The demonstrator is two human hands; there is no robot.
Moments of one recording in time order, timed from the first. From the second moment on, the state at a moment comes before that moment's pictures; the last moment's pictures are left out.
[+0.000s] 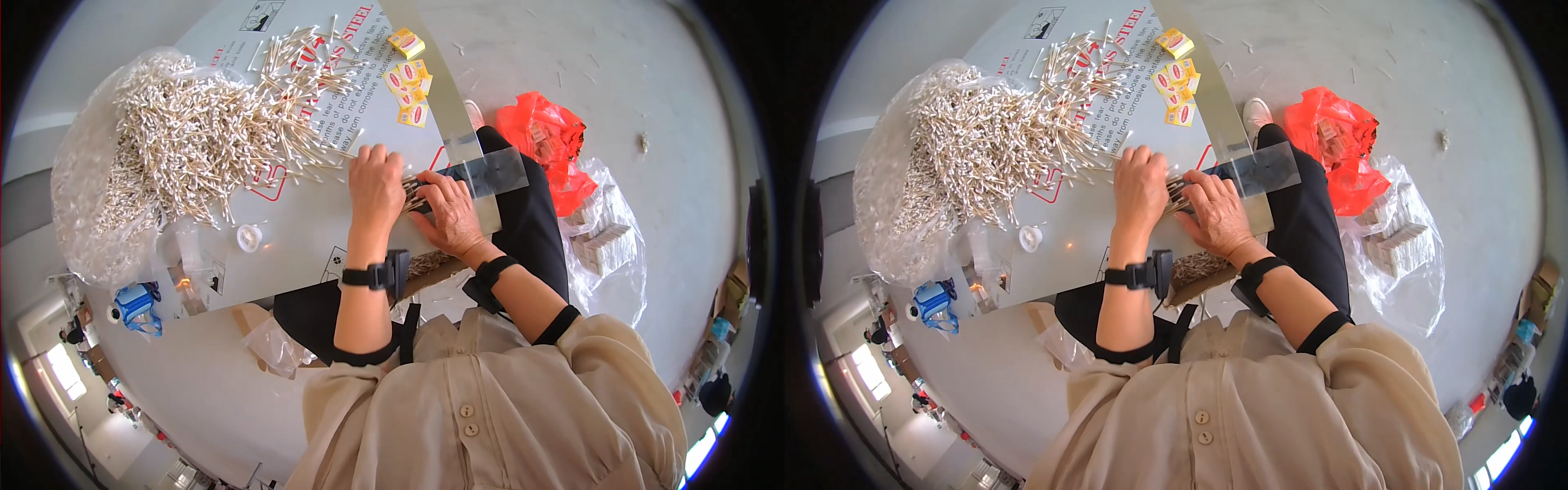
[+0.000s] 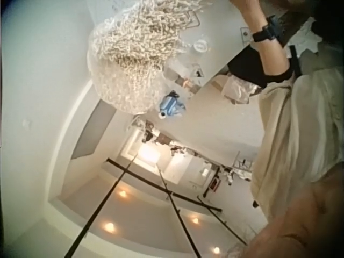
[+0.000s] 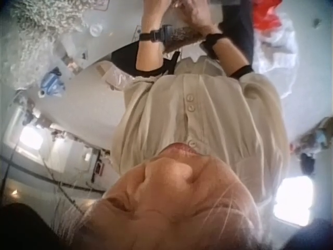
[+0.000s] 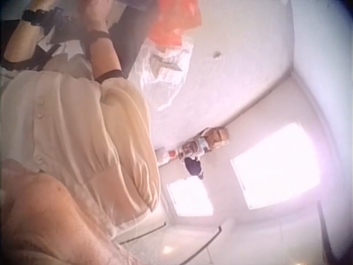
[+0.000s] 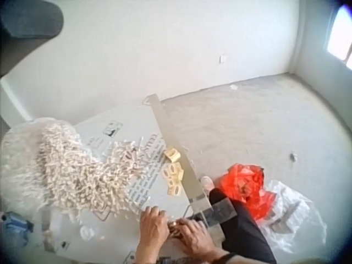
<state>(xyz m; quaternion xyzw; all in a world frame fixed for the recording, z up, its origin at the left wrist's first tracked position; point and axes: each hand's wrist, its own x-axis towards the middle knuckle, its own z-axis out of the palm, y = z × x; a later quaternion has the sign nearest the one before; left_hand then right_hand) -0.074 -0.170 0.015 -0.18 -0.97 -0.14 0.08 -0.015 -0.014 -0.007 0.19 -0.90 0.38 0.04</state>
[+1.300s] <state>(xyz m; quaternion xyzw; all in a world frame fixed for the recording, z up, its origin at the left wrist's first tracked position) -0.102 -0.224 0.015 -0.07 -0.95 -0.31 -0.06 -0.014 -0.014 -0.002 0.18 -0.91 0.38 0.02</state>
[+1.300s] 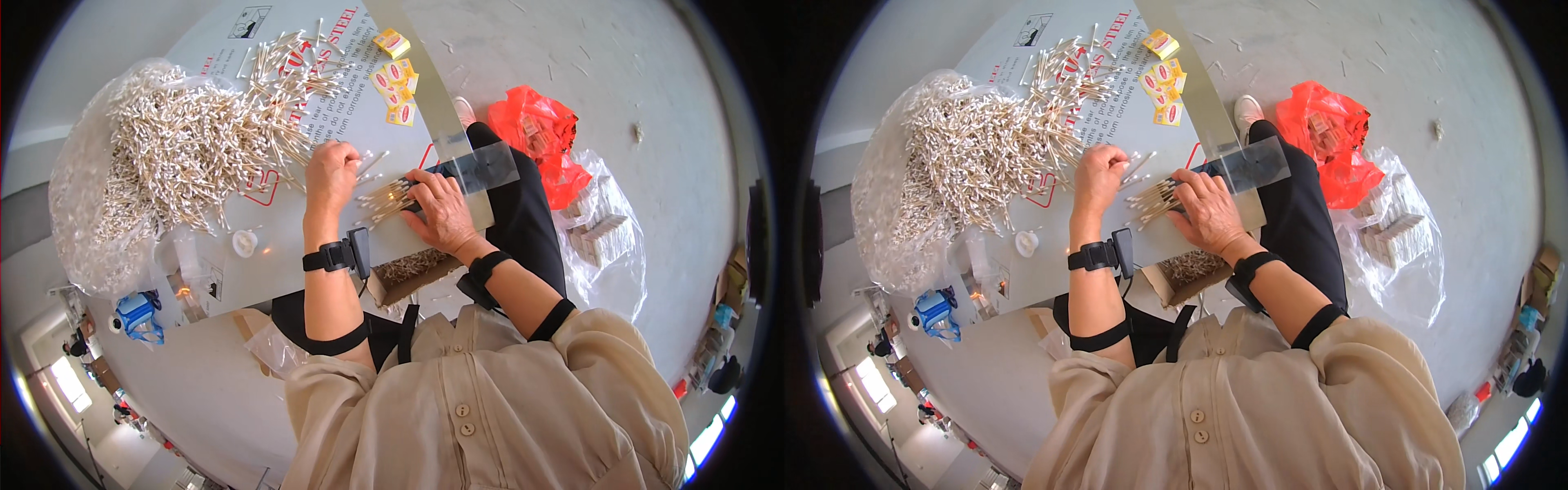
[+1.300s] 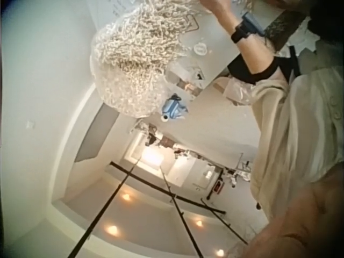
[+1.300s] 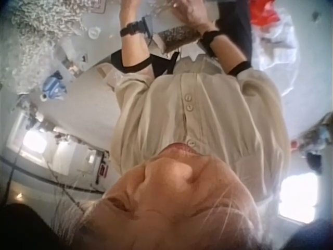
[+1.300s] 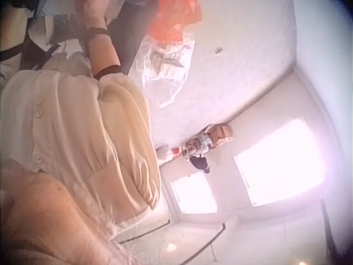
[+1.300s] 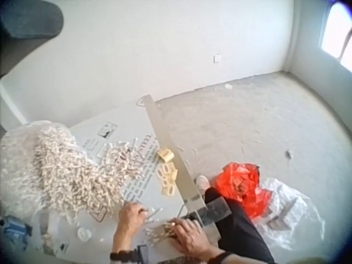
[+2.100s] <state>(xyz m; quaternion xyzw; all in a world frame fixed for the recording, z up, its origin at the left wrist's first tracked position) -0.015 -0.188 -0.005 -0.09 -0.99 -0.09 0.02 -0.015 -0.014 -0.013 0.10 -0.82 0.56 0.07</state>
